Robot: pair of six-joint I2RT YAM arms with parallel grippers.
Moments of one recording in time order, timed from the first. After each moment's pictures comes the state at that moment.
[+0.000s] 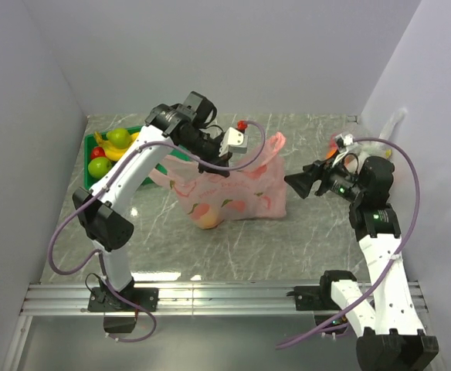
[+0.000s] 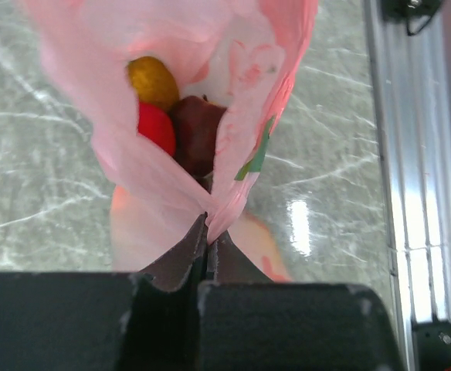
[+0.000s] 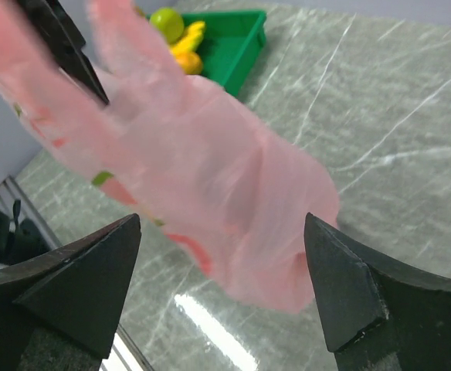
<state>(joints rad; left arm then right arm) -0.61 1.85 2.06 -1.28 0.73 0.87 -0.04 0.81 0.88 -0.30 -0.79 0.21</state>
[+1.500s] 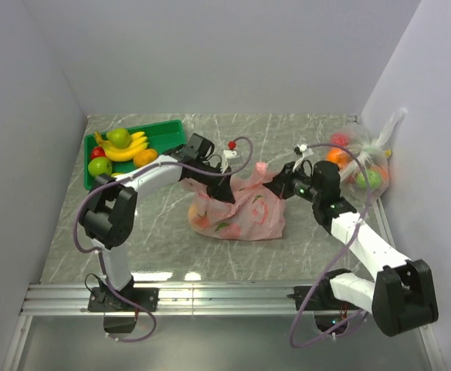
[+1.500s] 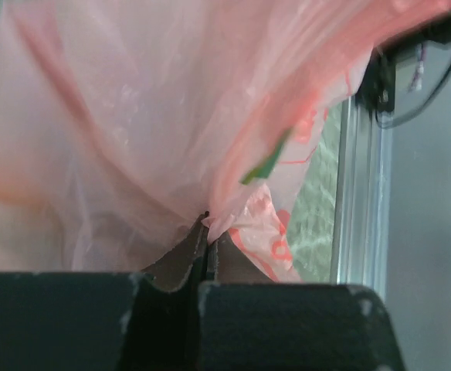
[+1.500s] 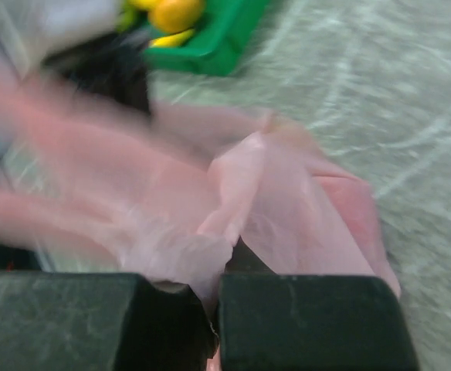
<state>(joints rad) -0.56 1.88 1.42 -0.55 0.96 0.36 0.25 1.08 0.58 0.24 -0.60 0.31</state>
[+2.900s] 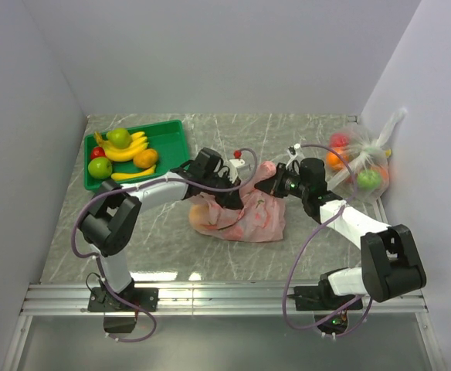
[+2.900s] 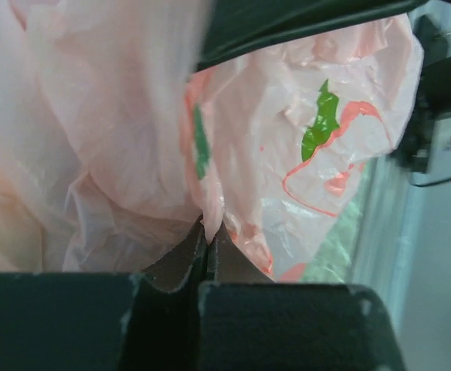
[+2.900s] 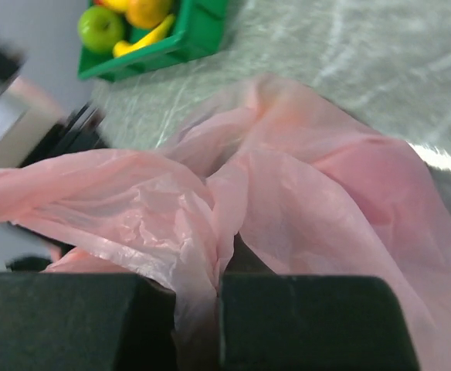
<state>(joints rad) -0.65 1.80 1.16 -0.13 0.75 0.00 0.27 1.34 0.64 0.29 -0.55 0.63</state>
